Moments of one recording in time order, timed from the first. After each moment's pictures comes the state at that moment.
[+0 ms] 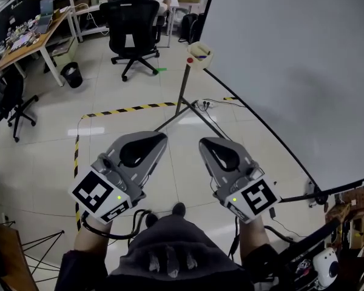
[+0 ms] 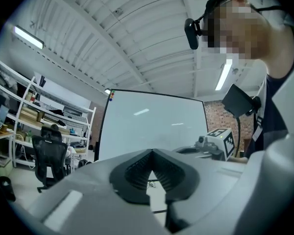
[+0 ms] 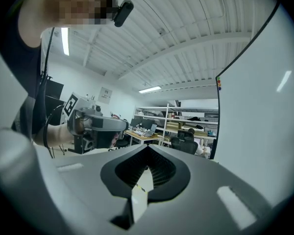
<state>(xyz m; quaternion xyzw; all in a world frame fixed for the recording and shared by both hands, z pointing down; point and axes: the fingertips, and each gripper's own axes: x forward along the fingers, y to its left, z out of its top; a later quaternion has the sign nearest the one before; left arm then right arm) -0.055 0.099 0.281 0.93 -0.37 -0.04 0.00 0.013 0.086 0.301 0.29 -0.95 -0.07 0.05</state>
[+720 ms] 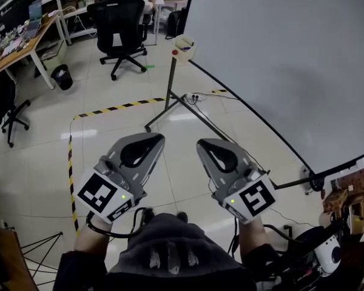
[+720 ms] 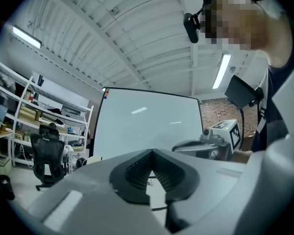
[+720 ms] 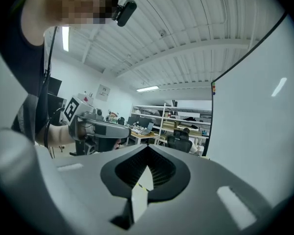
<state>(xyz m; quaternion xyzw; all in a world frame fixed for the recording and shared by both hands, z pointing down) -0.020 0.134 0.295 0.93 -0.36 -0.03 0.00 0.044 0.136 0.293 0.31 -0.95 -0.08 0.05</state>
